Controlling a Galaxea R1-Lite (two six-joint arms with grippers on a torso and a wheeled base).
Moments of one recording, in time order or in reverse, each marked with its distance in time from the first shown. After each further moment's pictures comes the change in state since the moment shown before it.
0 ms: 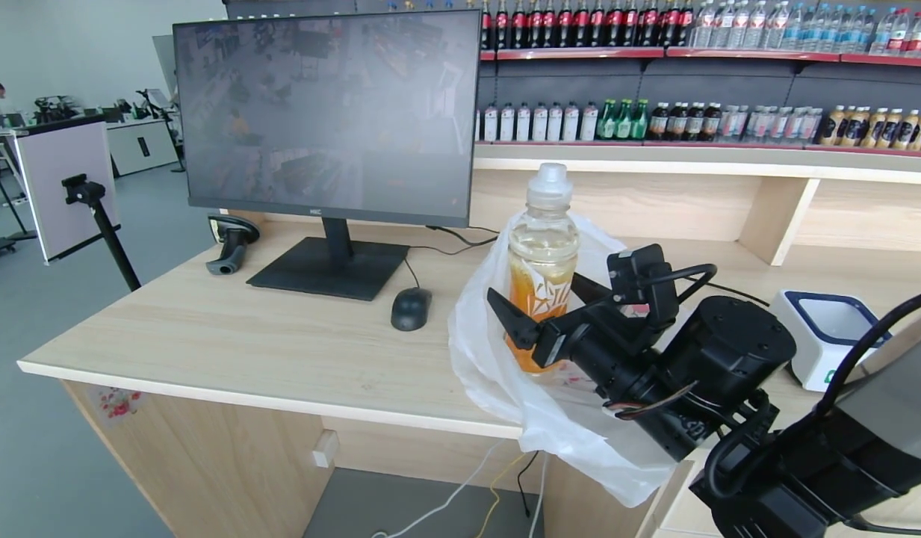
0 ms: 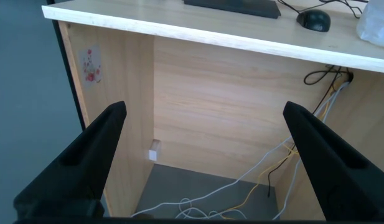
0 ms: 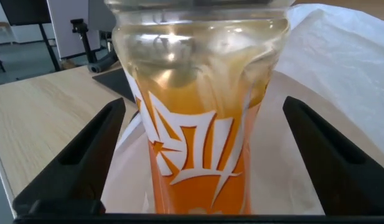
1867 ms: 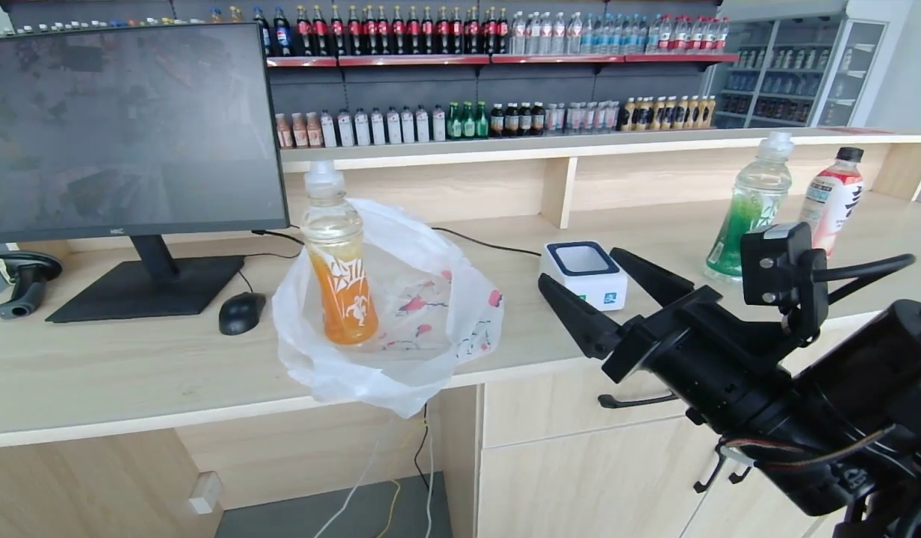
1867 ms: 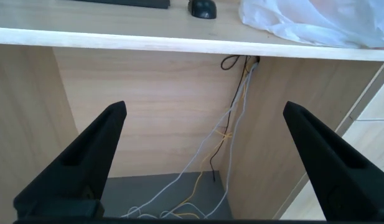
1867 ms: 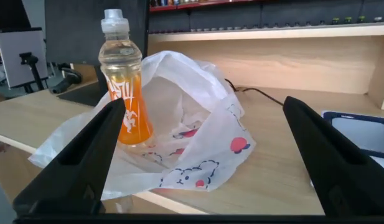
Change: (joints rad) left arm 0.001 0.000 0.000 -0.002 -0.001 0.001; right arm 0.047 -0.270 0.195 -0.004 -0.001 0.008
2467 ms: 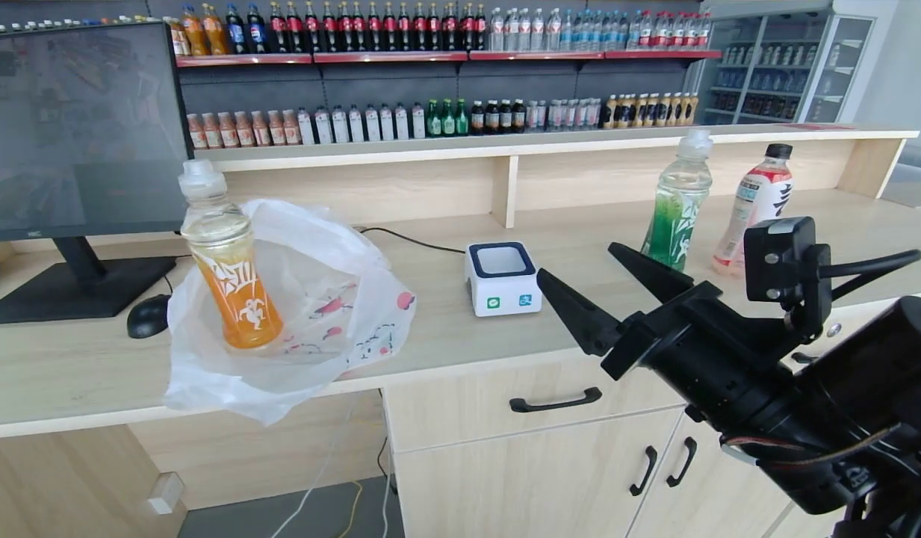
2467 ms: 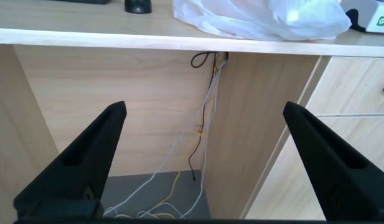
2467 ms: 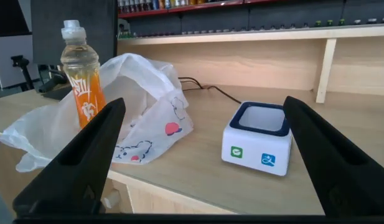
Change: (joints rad) left arm -0.001 0.000 0.000 0.003 0.001 0.000; right arm 0.000 -0.005 -0.010 0.003 0.000 0.000
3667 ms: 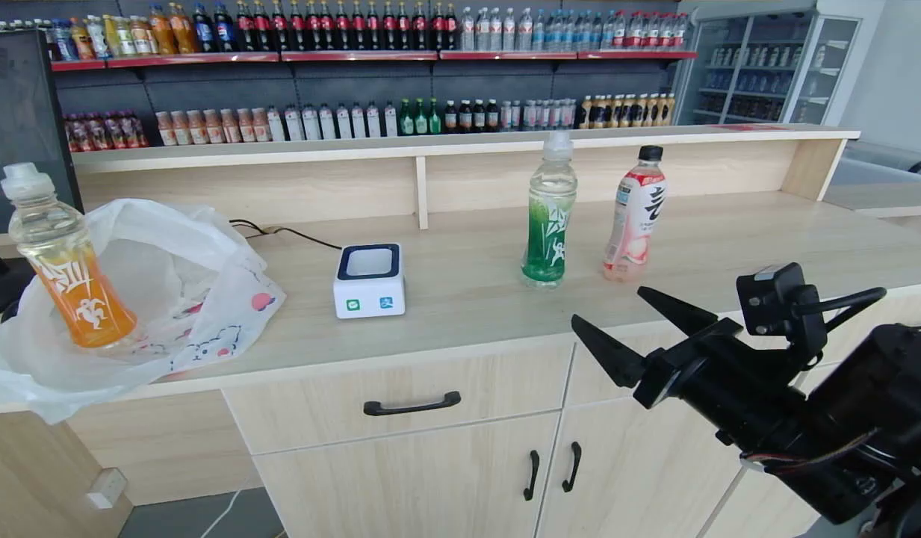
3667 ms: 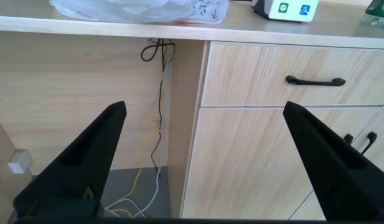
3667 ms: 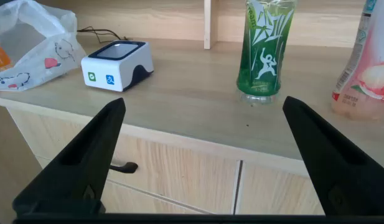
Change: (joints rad) left arm -0.001 0.000 0.000 -0.001 0.000 0.000; right arm -0.150 0.018 0.145 0.001 0.058 -0.020
